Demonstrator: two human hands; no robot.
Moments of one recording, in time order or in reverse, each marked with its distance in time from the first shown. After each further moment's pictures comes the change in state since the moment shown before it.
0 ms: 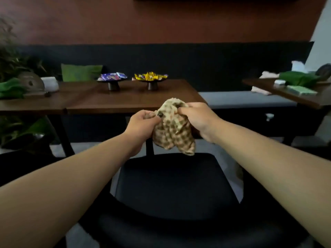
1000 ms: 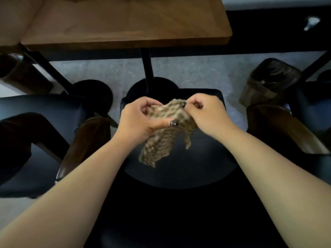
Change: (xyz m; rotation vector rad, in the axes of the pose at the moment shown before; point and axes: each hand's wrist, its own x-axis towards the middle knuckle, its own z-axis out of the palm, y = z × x) left_hand -0.014 -0.036 -0.009 0.355 -0.140 -0.062; right_hand 0.003 0.069 -0.004 -0.357 -0.063 0.077
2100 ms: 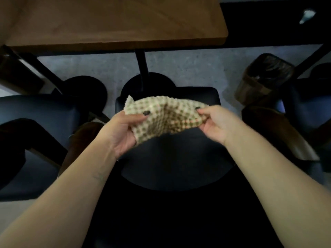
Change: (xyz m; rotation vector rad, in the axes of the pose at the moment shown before) left_hand 0.011 -0.001 -0.017 -1.035 -0.128 -0.590; right_hand 0.017 0.008 -0.013 1.170 0.053 0.842
